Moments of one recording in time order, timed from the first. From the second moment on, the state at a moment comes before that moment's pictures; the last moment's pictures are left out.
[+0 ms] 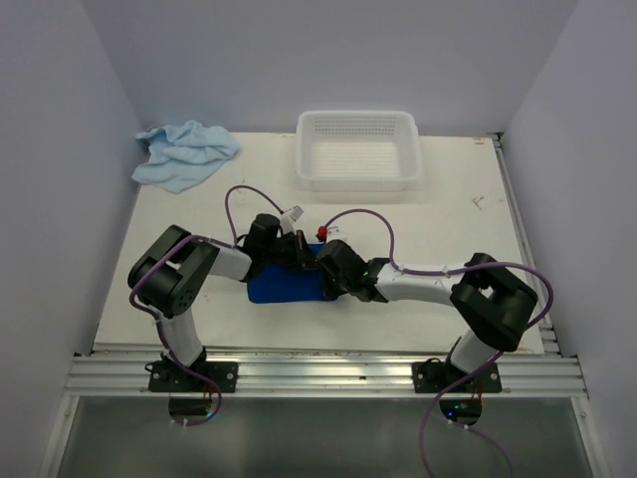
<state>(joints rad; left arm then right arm) -0.51 1.82 0.68 0.52 0.58 -0.73 0.96 1.64 0.85 -0.10 0.19 0.60</state>
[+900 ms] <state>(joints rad) -0.51 1.81 0.66 0.53 0.52 -0.72 0.68 1.42 0.82 -0.21 0.08 0.72</state>
